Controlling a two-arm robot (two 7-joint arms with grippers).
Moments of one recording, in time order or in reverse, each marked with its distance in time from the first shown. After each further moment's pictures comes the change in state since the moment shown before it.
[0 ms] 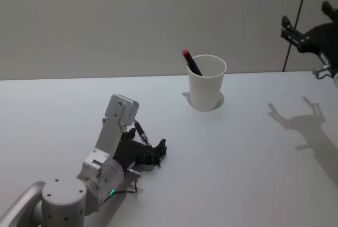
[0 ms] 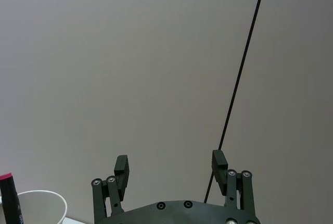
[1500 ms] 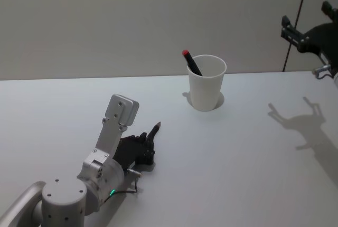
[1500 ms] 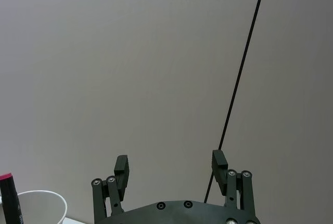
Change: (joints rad) left arm 0.000 -0.001 0.000 0.000 0.000 0.000 -0.001; right arm 0.000 0.000 0.000 0.000 0.000 0.000 0.000
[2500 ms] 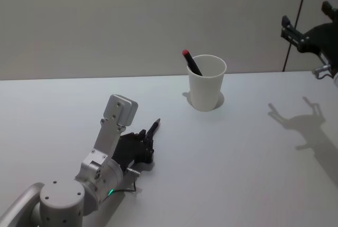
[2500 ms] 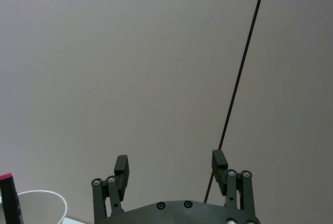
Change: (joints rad) left arm 0.006 0.005 -0.004 0.003 0.023 -0.048 -0.012; right arm 0.000 0.000 0.000 0.000 0.000 0.000 0.000
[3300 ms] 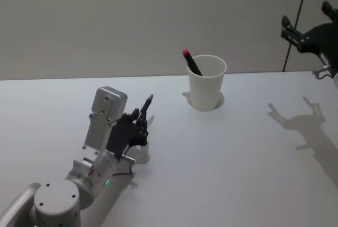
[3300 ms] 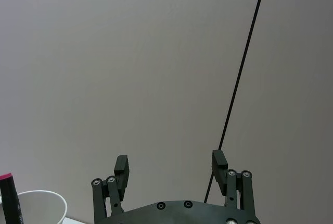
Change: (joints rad) left arm 0.008 -0.003 -0.016 0.001 0.039 -0.172 0.041; right arm 0.000 0.000 0.000 0.000 0.000 0.000 0.000
